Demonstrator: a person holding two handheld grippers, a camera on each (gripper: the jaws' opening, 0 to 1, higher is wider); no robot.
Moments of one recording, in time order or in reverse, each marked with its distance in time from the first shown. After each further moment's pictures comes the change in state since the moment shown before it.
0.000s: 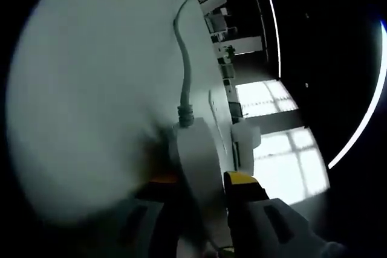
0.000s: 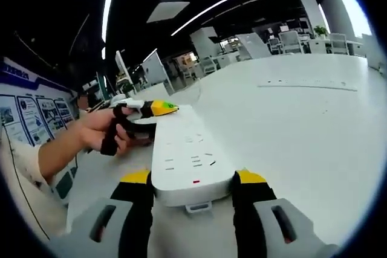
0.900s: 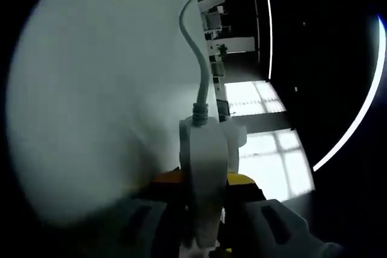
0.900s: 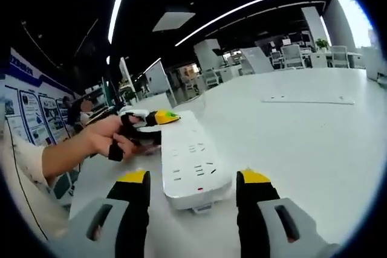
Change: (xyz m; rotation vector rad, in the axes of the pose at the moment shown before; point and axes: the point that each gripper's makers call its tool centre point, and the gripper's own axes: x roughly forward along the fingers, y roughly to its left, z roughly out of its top) left arm -0.015 -0.012 0.002 -0.039 0.030 -0.098; right arm -0.017 0.020 0.017 -0.040 -0.101 0.009
